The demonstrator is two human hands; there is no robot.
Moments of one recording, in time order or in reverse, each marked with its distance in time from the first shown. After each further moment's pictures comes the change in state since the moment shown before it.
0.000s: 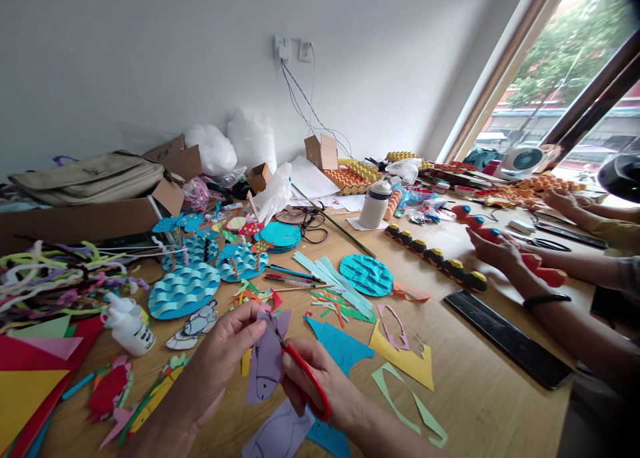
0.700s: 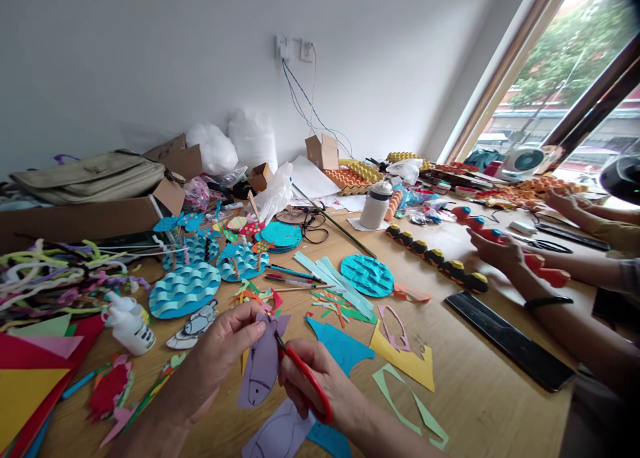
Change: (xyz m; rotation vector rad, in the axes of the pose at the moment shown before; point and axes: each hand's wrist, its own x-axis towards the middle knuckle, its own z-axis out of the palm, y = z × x) left_hand 0.000 0.005 -0.005 0.028 -0.037 -0.026; right_hand 0.000 0.001 0.002 0.040 0.010 0.009
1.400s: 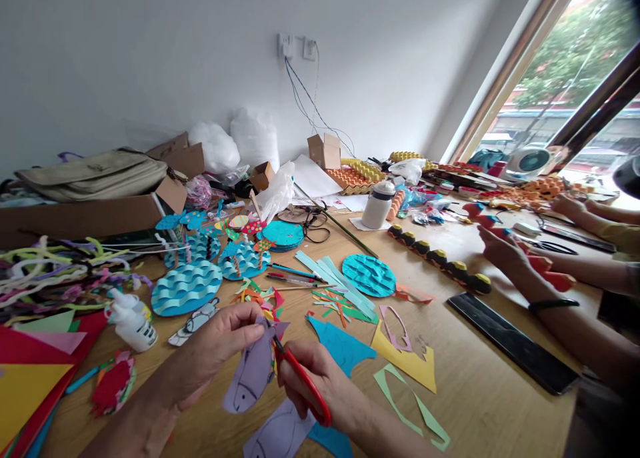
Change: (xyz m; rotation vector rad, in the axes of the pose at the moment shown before) left_hand 0.005 0.003 -0.018 0.115 -0.202 -0.074; right_hand -0.001 -0.002 0.000 -0.074 0.004 0.040
